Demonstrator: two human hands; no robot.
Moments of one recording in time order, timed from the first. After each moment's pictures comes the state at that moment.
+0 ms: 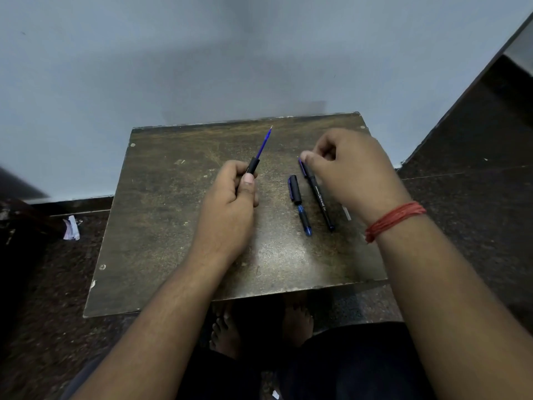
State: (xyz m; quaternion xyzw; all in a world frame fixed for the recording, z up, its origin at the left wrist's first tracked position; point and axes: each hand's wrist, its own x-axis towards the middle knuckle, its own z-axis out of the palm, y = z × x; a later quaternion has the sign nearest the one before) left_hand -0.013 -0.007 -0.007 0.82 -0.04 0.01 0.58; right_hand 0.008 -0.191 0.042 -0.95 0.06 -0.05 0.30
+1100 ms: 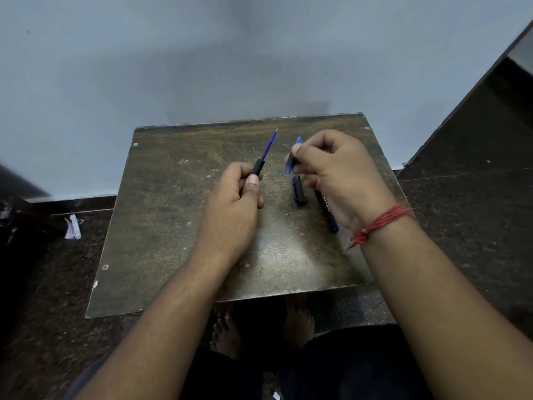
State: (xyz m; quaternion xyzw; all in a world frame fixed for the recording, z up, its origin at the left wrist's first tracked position) left_hand -0.011 -0.007 -0.008 0.81 -0.02 -0.01 0.58; right_hand 0.012 -0.167 0.025 -0.72 0.11 -0.02 0.69
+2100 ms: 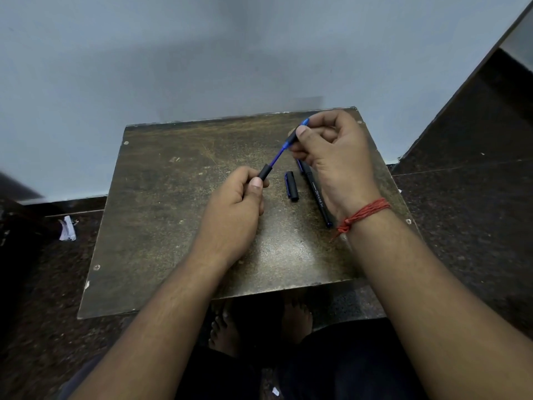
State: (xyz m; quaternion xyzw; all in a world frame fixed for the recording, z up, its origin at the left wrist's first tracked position) left_hand -0.016 -0.014 -0.005 0.83 -0.04 -0.04 0.55; right_hand 0.023 -0.173 0.009 -0.65 0.09 -0.13 0.74
